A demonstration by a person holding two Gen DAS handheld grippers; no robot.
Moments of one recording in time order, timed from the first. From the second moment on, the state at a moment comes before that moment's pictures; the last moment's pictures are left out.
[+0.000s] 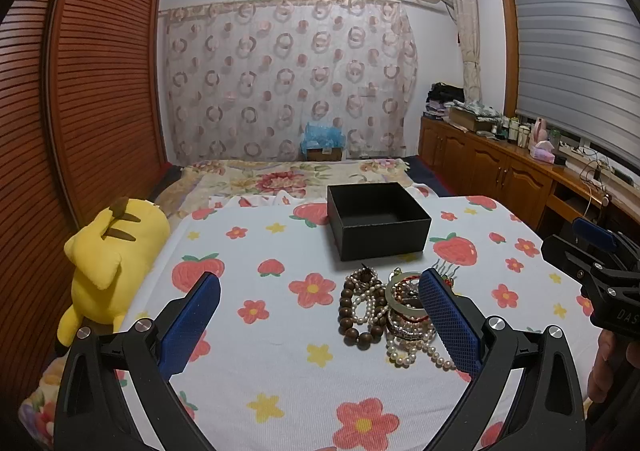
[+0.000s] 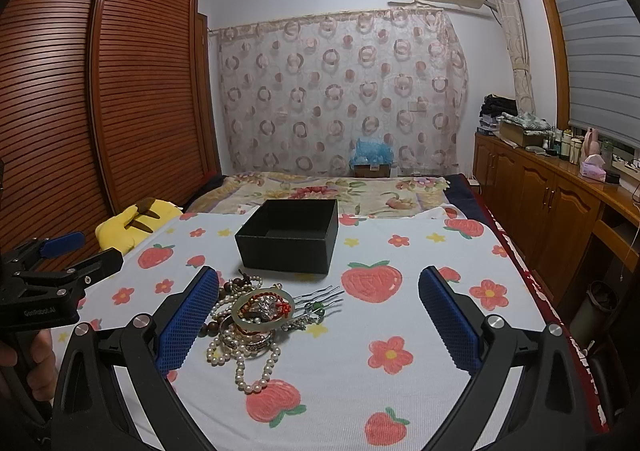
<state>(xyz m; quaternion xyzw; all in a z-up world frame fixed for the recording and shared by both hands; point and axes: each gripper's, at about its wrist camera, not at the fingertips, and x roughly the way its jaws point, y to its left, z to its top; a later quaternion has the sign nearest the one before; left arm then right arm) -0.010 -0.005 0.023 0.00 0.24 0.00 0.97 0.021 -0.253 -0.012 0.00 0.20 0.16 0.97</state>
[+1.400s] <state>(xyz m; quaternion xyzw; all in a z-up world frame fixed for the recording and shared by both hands) -0.014 -0.009 0.024 0.00 0.23 0.00 0.97 0.020 -0.253 -0.011 0.00 0.20 0.17 0.97</state>
